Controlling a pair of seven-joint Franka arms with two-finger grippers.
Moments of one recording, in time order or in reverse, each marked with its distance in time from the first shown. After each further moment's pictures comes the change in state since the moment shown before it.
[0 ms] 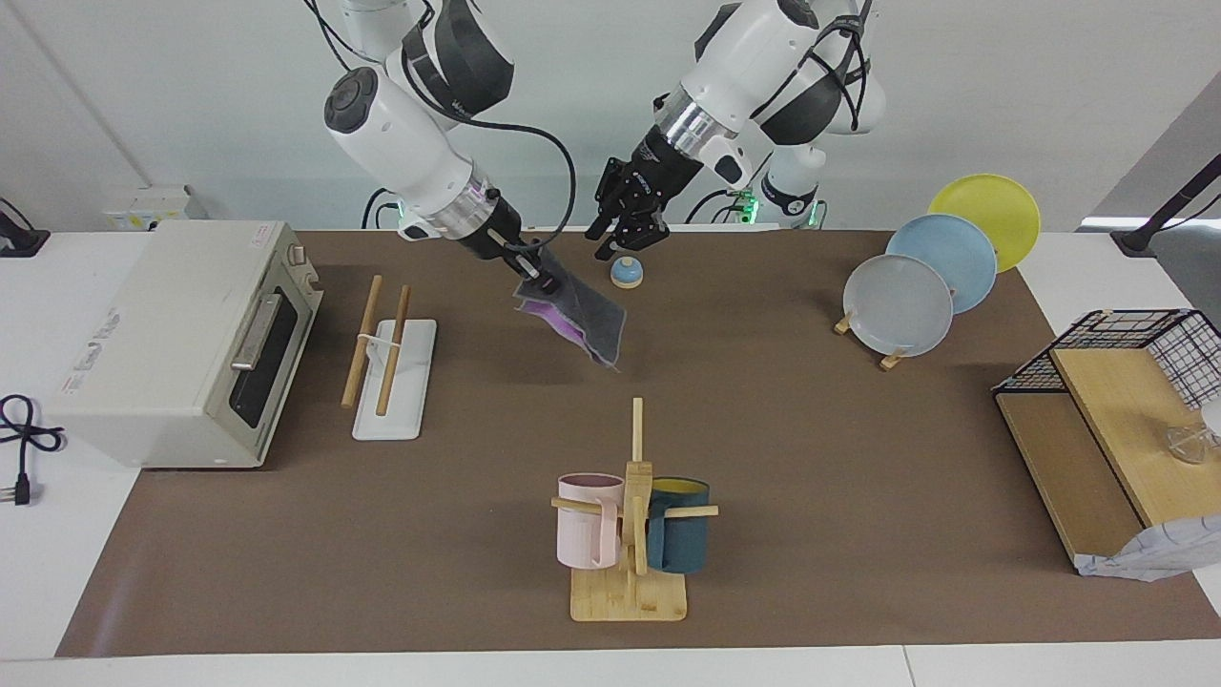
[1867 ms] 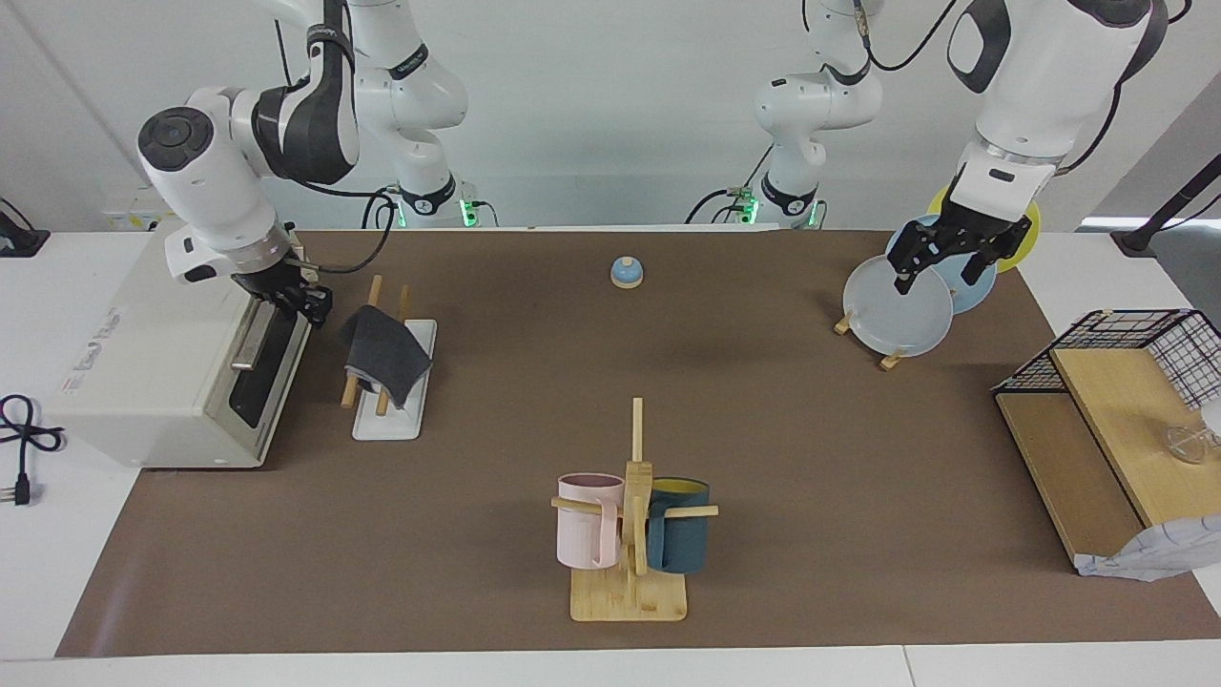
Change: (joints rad) left arm 0.279 0.063 0.233 0.312 0.547 -0.629 1.943; right arm -0.303 -0.054 -0.004 -0.162 -0.258 0.068 -0.542
